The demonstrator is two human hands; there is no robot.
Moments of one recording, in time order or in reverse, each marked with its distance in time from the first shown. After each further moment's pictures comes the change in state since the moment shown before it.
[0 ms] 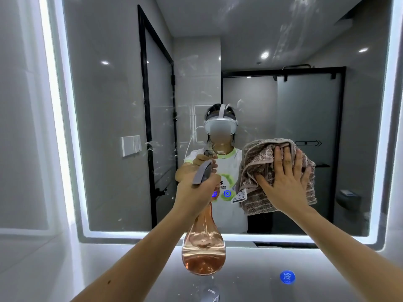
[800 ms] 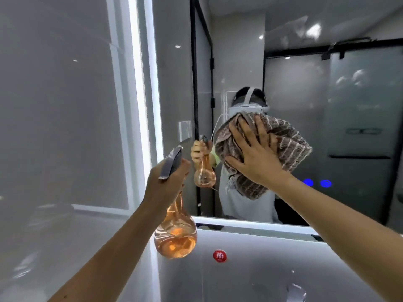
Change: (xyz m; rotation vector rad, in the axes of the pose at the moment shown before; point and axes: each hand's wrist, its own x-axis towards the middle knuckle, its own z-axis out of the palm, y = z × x) left_hand 0.005 -0.053 -0.227 -0.073 0.203 -0.009; right_hand 0.007 -0.241 0.076 -0.037 -0.105 -0.469
